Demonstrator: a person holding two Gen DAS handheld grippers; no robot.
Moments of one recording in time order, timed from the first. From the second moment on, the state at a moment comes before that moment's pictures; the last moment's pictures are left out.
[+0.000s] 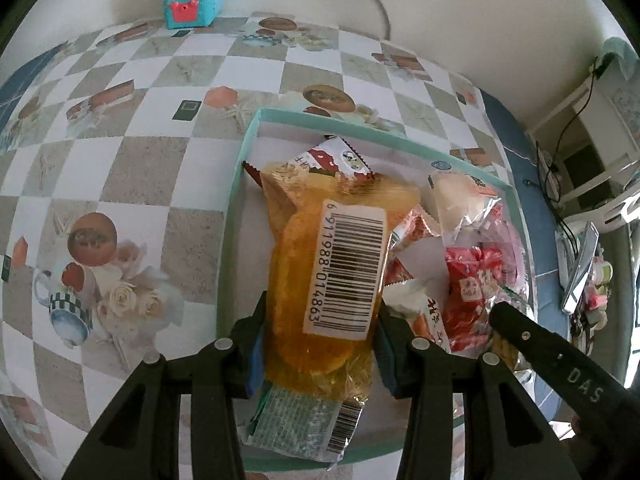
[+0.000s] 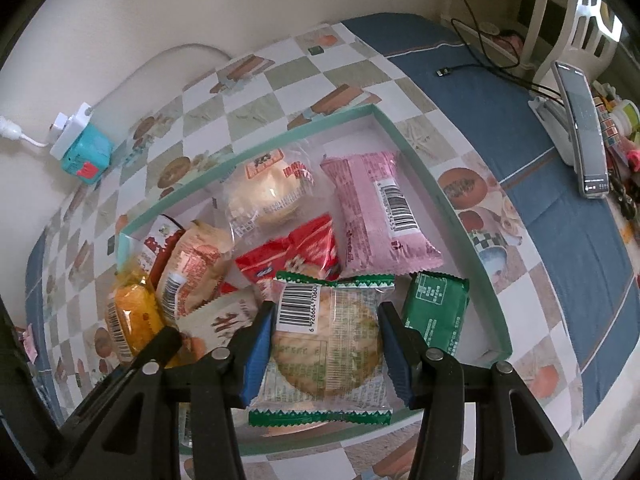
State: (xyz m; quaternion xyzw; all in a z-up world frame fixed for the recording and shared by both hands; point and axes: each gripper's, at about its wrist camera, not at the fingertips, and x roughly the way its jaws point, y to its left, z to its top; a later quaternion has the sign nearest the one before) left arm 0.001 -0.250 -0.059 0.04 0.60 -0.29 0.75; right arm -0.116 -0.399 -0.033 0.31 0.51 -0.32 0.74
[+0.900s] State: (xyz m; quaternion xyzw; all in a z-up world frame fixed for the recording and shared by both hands) left arm 0.019 -0.200 -0.008 0.05 0.53 -0.20 0.82; right arm -0.097 -0.368 -0.014 0.23 0.52 -0.32 0.76
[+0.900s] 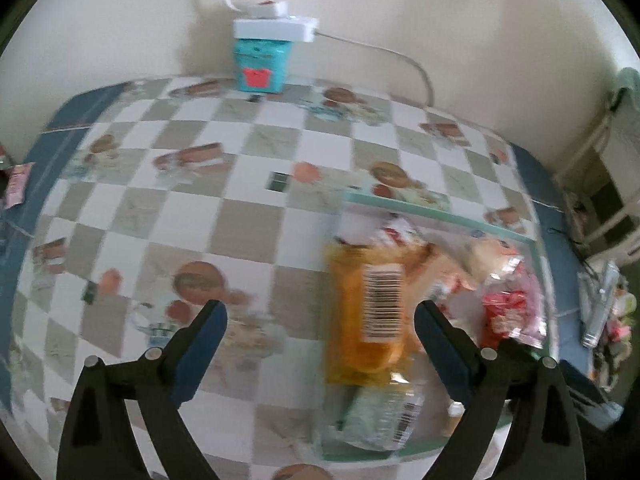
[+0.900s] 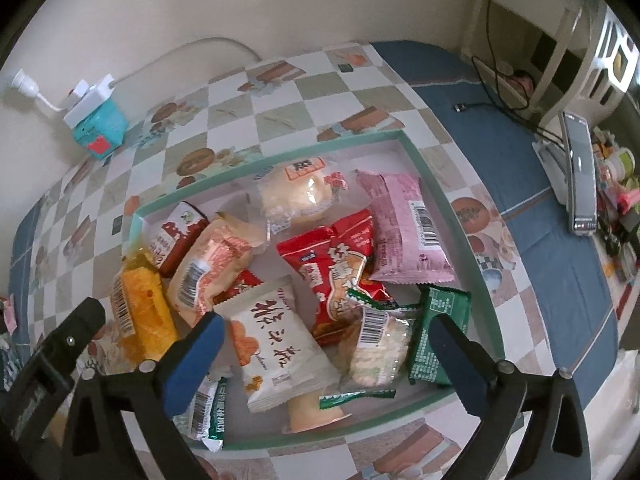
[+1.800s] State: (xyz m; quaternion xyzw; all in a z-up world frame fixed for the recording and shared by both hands) left arm -0.046 -0.105 0.010 0.10 0.52 -0.10 0.84; right arm -0.140 -0.263 0.005 0.17 0.50 -0.28 0.80
